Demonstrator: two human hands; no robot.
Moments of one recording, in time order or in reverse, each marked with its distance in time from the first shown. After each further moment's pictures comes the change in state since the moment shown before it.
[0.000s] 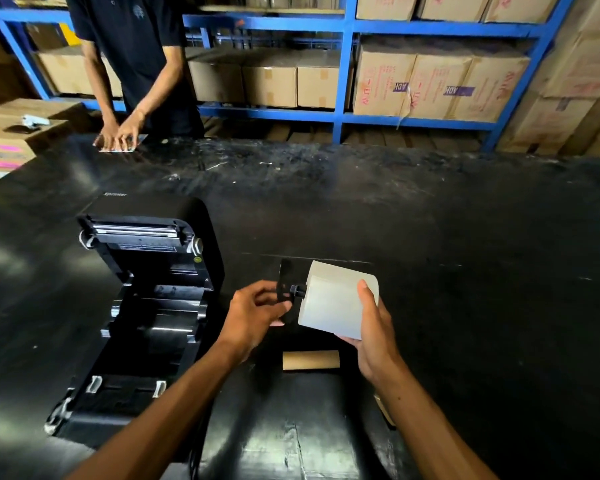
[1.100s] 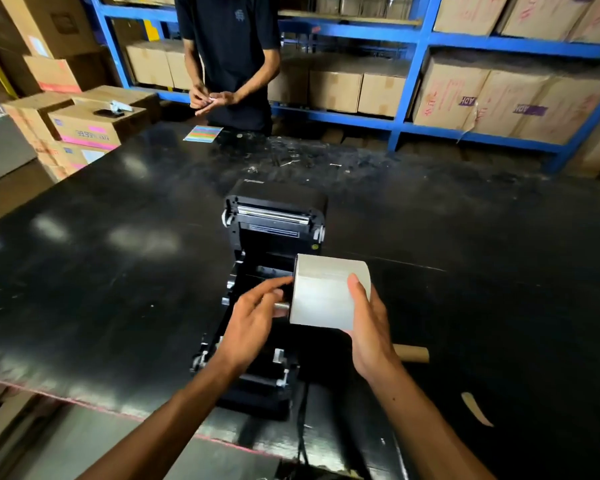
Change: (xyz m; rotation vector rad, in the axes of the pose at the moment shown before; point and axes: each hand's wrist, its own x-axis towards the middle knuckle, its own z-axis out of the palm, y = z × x) left_hand -0.090 0.028 -0.158 -0.036 0.074 0.155; right_hand -0.085 0.049 0.152 -0.051 -0.221 -0.138
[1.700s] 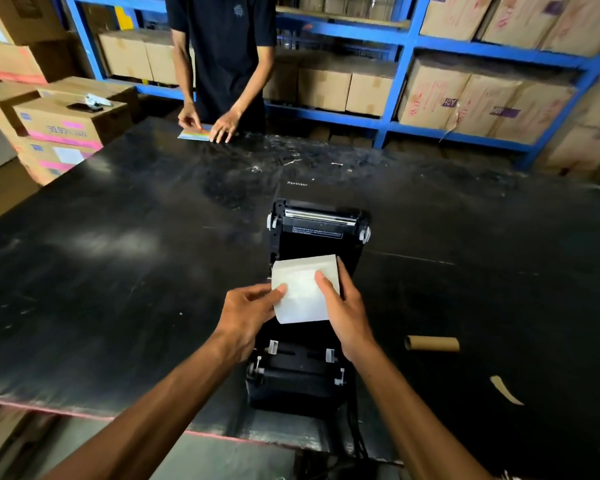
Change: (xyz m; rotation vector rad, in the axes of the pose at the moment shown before) left_hand 0.014 -0.006 -0.085 -0.294 0.100 -0.309; right_hand -0.007 0.028 0.096 -0.301 -0.096 0.002
